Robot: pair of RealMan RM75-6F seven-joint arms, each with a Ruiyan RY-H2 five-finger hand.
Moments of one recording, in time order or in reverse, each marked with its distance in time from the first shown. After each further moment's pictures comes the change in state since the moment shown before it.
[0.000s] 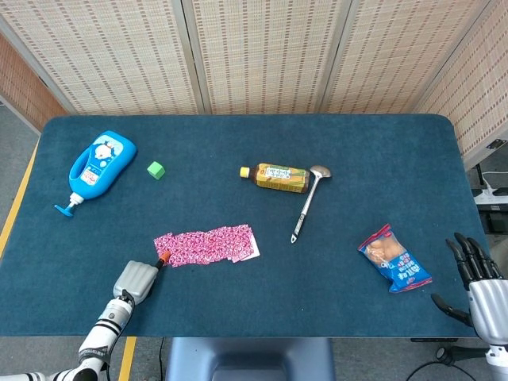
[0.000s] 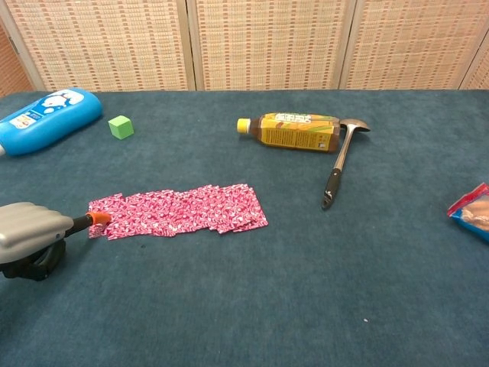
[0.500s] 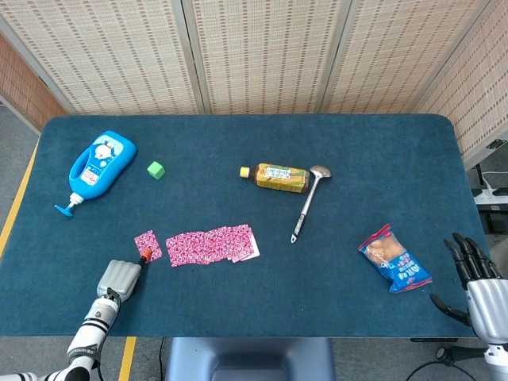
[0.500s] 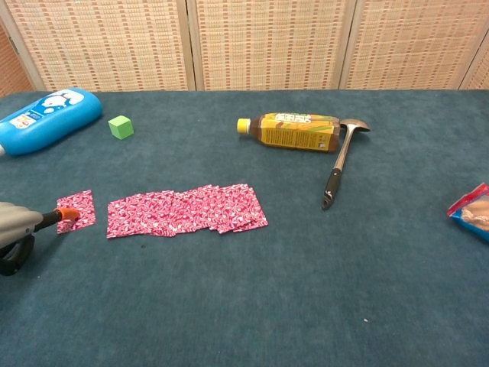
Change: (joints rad) left arm -0.003 0.041 0.023 0.004 -0.091 0.053 -0.006; right arm 0.003 0.000 -0.001 -0.007 0.007 -0.015 -0.010
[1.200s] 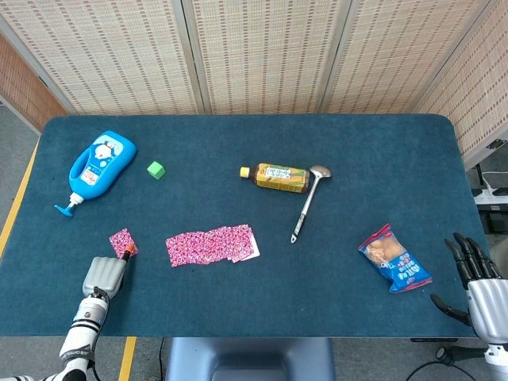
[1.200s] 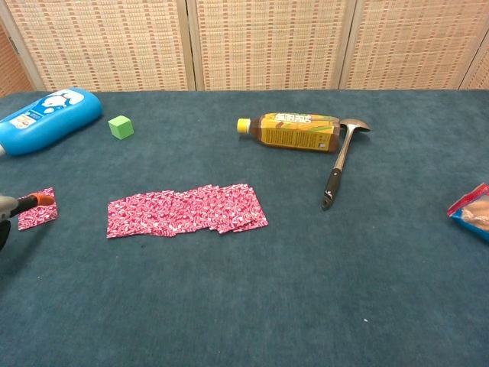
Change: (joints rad) left arm 0.017 0.006 0.016 0.000 0.021 0.118 -0.019; right arm -0.002 0.003 0.001 -0.007 0.005 0.000 0.002
